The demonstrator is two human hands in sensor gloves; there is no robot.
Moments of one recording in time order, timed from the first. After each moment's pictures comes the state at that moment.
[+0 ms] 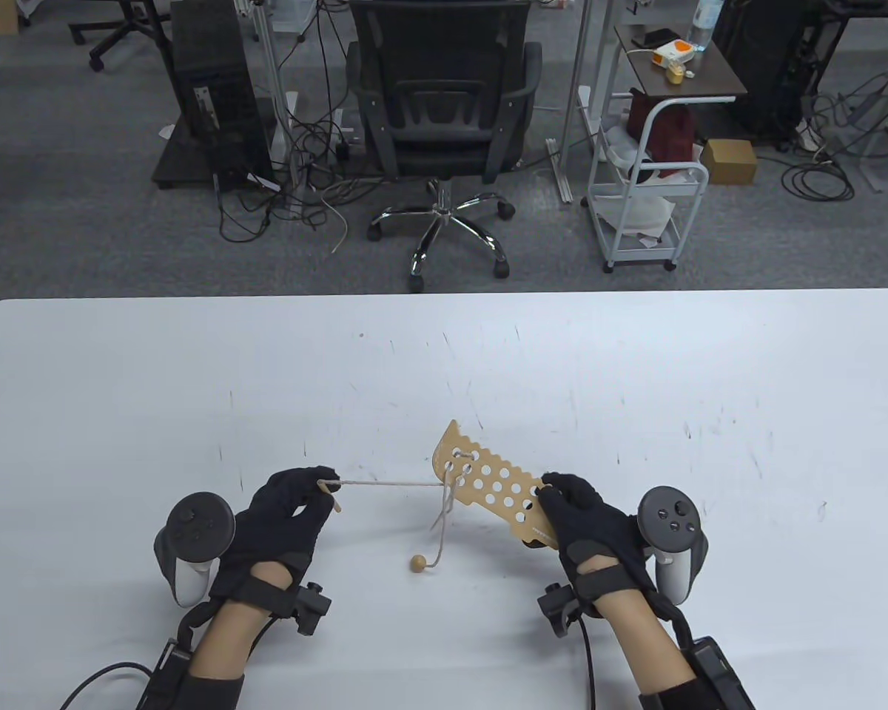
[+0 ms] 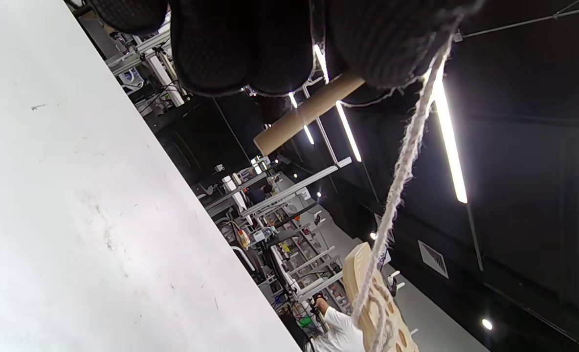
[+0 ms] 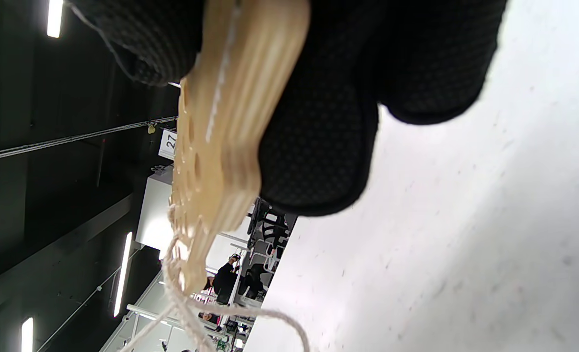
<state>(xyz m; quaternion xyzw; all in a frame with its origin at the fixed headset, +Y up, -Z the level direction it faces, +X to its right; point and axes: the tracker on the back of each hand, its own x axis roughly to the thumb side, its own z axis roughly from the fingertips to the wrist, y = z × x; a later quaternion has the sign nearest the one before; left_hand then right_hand) -0.272 -0.713 -0.321 0.06 -0.10 0.51 0.85 0.172 -0.744 -0.323 0.00 -0.02 0.79 0.61</state>
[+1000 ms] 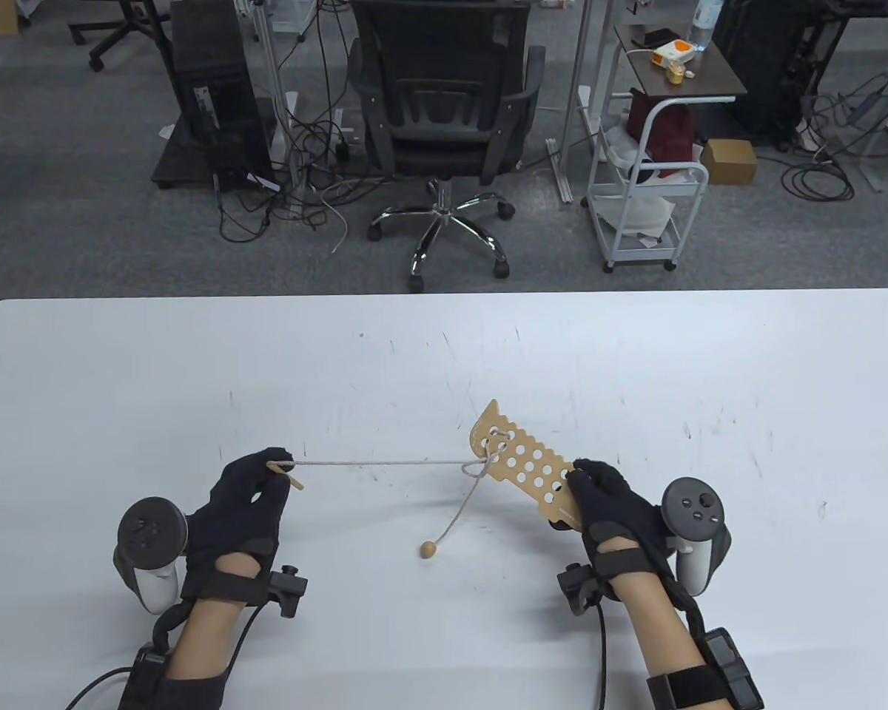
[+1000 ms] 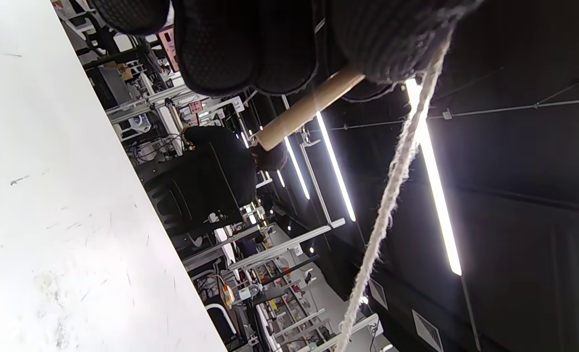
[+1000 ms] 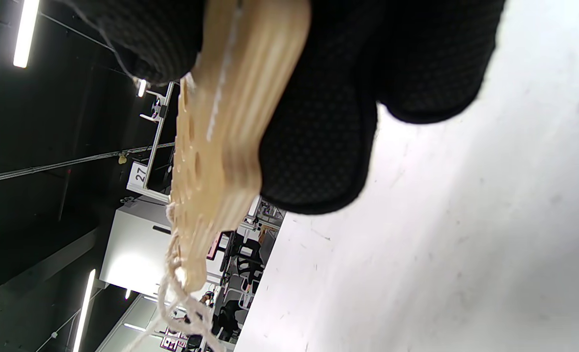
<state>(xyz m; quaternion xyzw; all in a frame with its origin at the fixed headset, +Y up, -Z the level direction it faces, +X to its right) -0.307 -0.697 -0.315 0.13 -0.05 0.56 0.82 0.204 -0.752 -0.336 -0.07 -0.04 0.79 0.61</state>
